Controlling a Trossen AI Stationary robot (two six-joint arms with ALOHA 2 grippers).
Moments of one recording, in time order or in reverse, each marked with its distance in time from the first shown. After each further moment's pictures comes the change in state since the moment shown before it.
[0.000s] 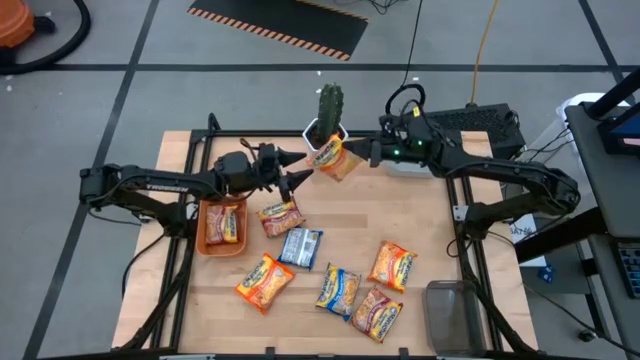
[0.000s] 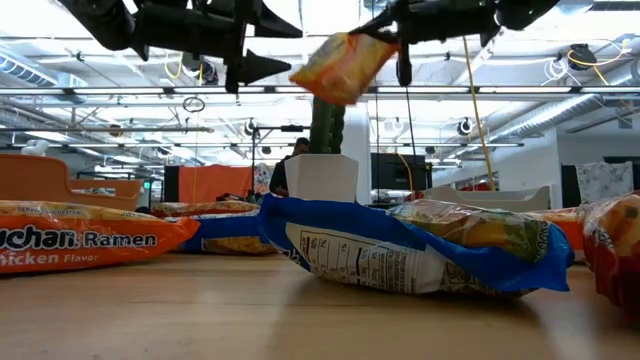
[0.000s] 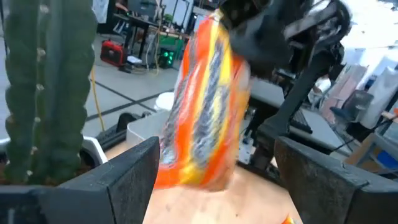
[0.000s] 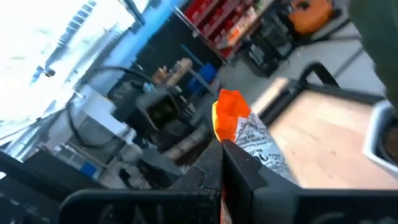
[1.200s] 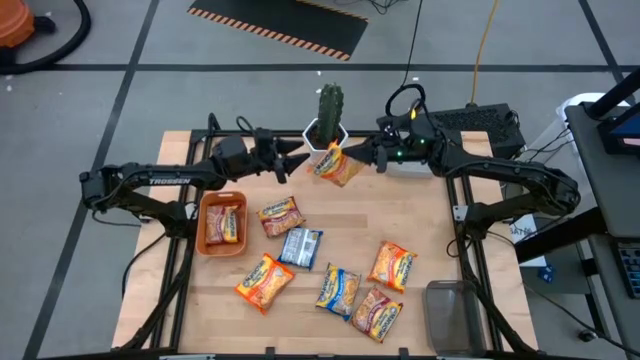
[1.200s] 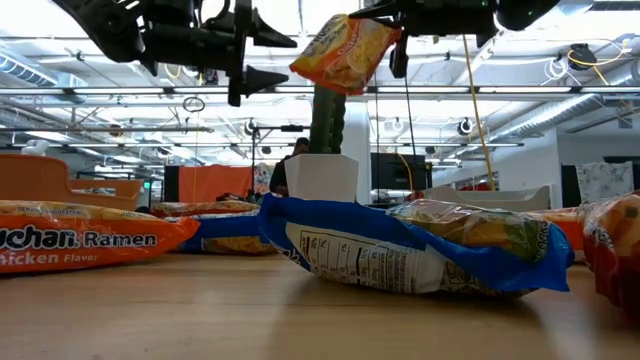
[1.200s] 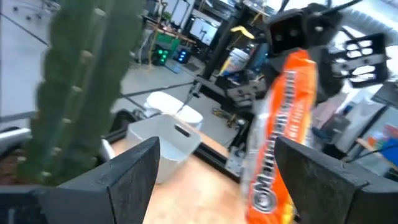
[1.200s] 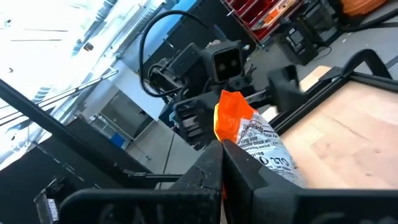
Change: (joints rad) left arm 0.159 0.012 0.000 0.045 0.183 -0.163; right arm -0.031 0.000 0.000 0.030 -0.203 -0.027
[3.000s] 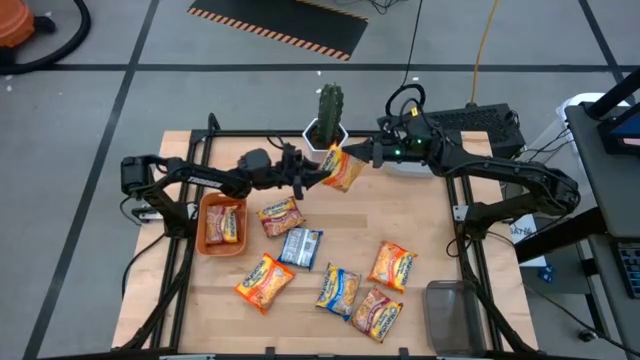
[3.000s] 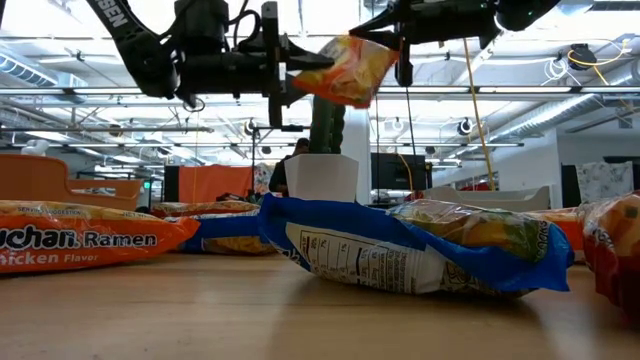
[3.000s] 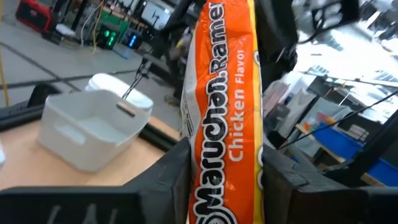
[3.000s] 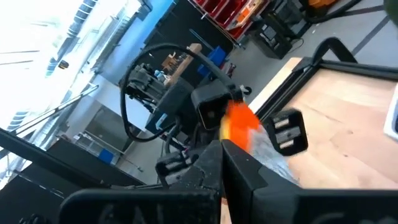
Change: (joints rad) left arm -0.076 0.334 0.047 0.342 0.122 -0.079; right arm 0.000 0.001 0.000 -0.074 0.092 0.073
